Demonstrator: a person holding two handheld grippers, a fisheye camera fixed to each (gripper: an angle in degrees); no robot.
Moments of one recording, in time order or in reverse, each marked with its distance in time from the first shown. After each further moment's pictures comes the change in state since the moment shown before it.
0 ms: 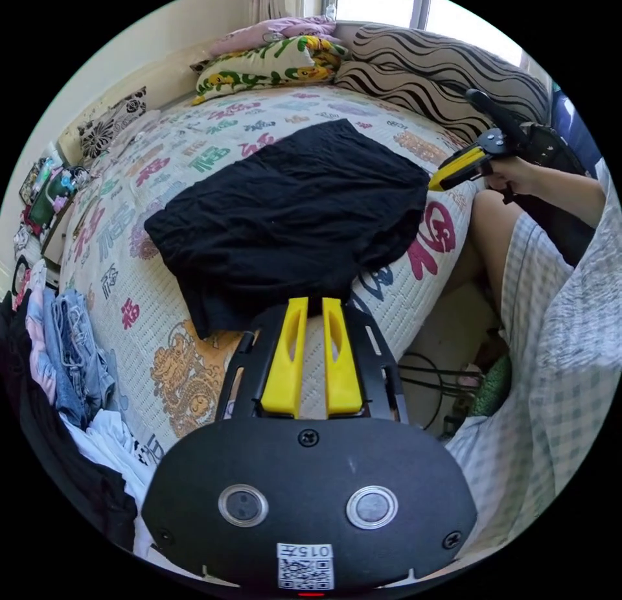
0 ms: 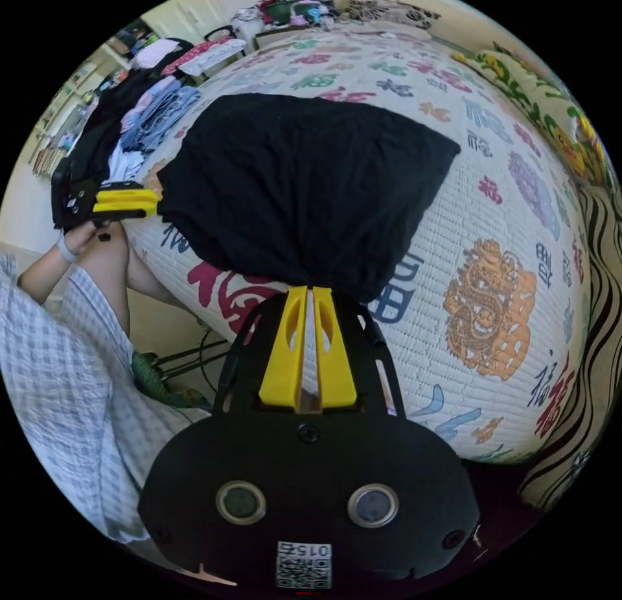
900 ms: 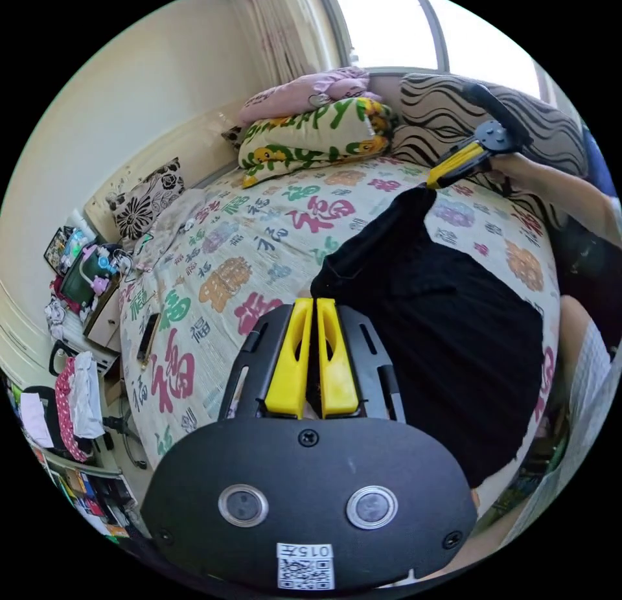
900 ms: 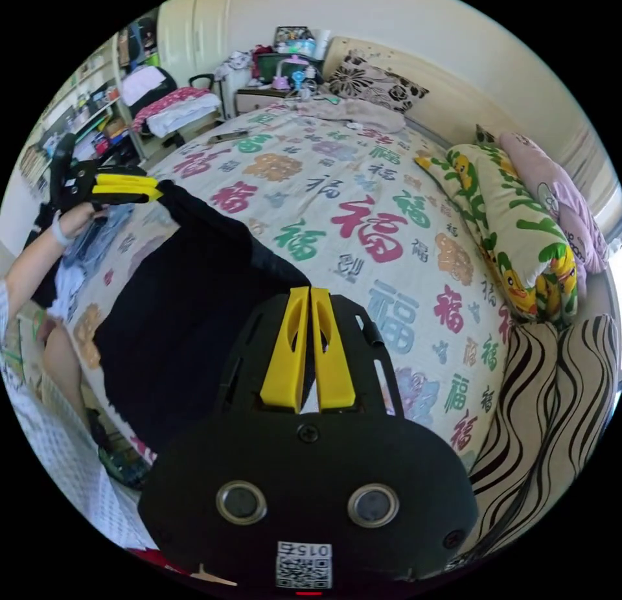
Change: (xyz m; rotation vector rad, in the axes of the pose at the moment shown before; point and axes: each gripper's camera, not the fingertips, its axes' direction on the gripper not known) left arm -0.157 -0.247 -0.056 0.304 -0.222 0.120; right arm -0.005 -0.283 -0.154 0.298 0.196 -0.211
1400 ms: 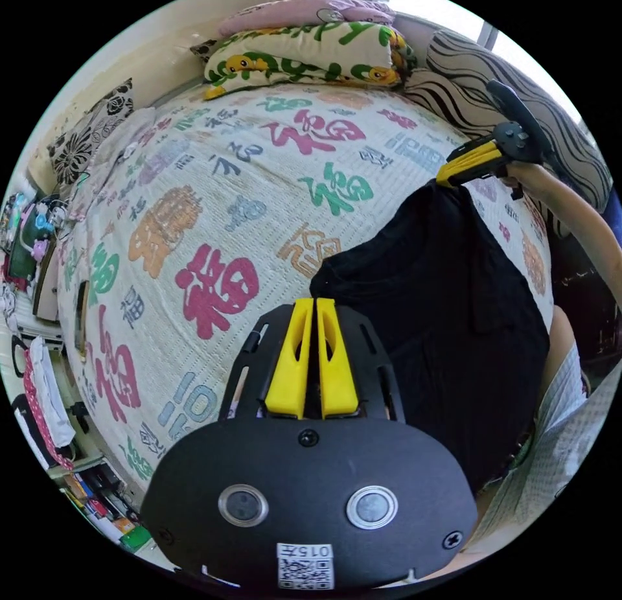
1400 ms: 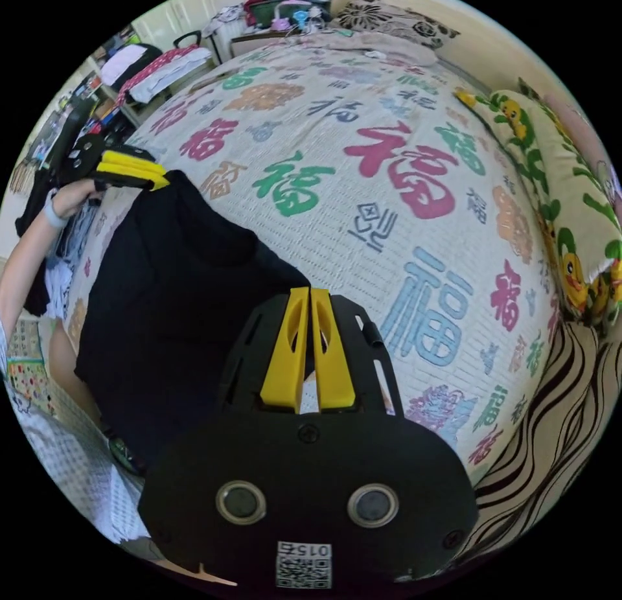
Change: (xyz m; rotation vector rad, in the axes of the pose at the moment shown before) left arm -0.089 -0.081 0.168 -0.313 0.146 -0.082; right arm 0.051 -0.139 0.132 -0.228 0.011 0.064
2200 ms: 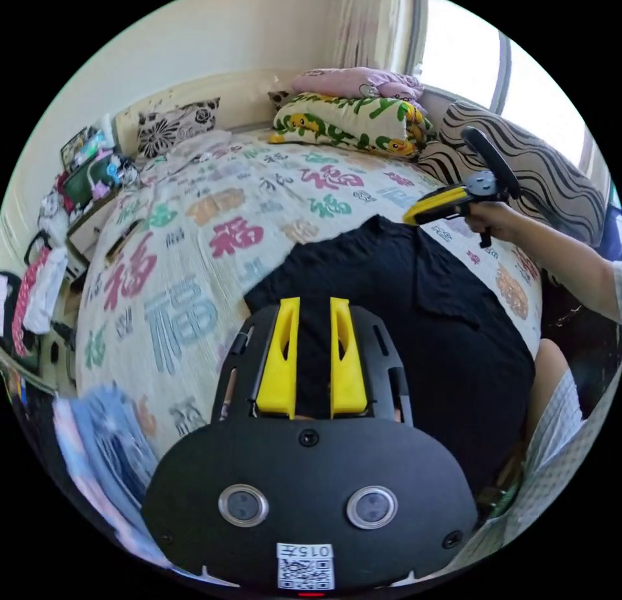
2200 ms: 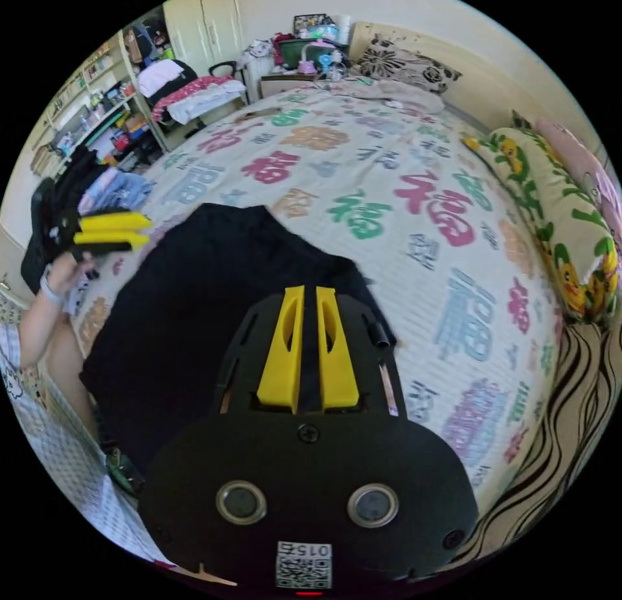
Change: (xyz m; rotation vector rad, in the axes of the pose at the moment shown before) left arm 0.017 0.150 -0.021 0.234 -0.014 -0.212; right arm -0.078 -0.063 0.020 0.126 -0.072 -0.022
